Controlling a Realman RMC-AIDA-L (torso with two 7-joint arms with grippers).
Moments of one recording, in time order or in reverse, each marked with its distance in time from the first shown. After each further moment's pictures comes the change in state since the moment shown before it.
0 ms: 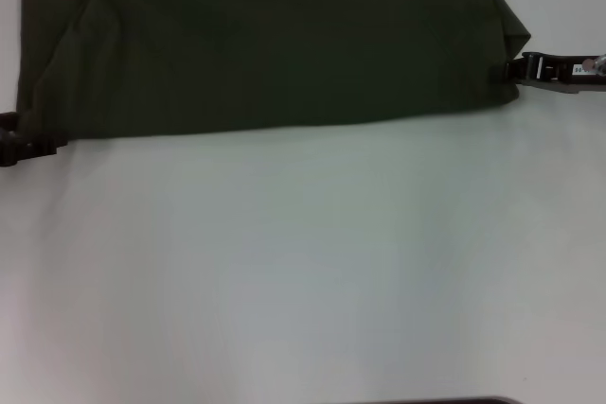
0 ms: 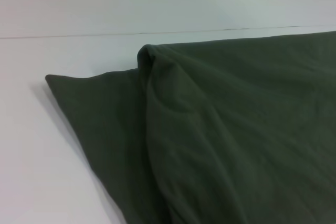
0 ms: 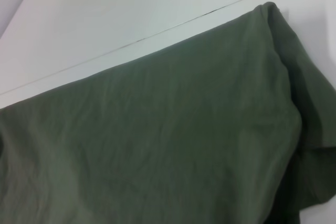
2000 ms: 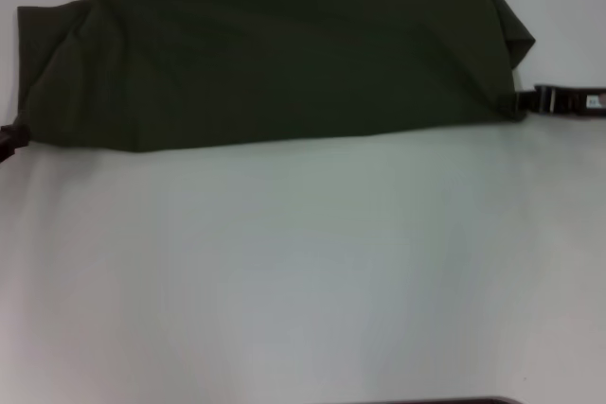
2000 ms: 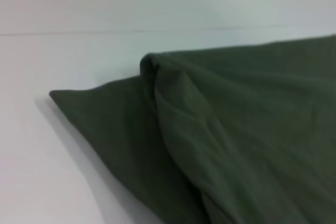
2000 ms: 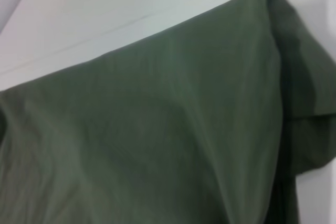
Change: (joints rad) left arm -0.001 -0.017 -0.106 0.093 0.086 0.131 -0.024; right arm -0.062 -0.003 0.012 -0.008 0.004 -0.073 -0.093
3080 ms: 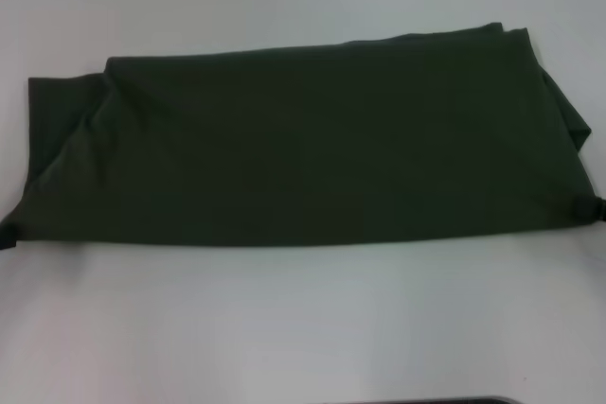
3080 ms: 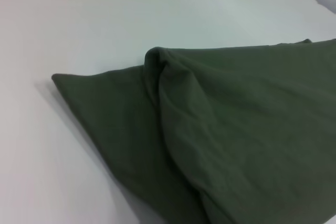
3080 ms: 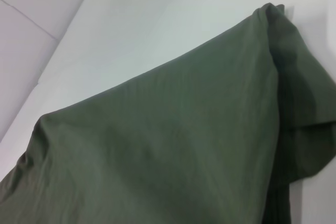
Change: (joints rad) left arm 0.166 0.009 -0.041 0.095 -0.005 0.329 0.041; right arm -0.315 0.014 0.238 -0.097 0.003 -0.394 -0.261
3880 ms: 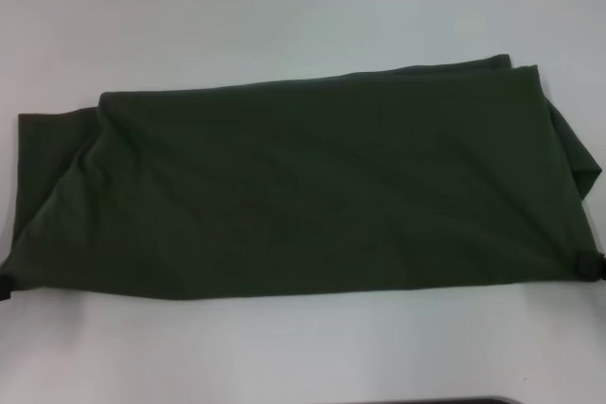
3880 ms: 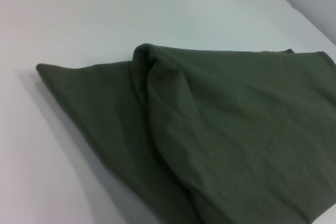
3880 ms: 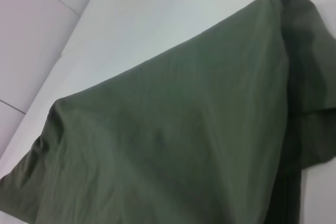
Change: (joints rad) left arm 0.062 0.001 -0.073 0.001 0.024 0.141 0.022; right arm -0.076 0.012 0.017 -0.004 -0.040 -0.093 -0.064
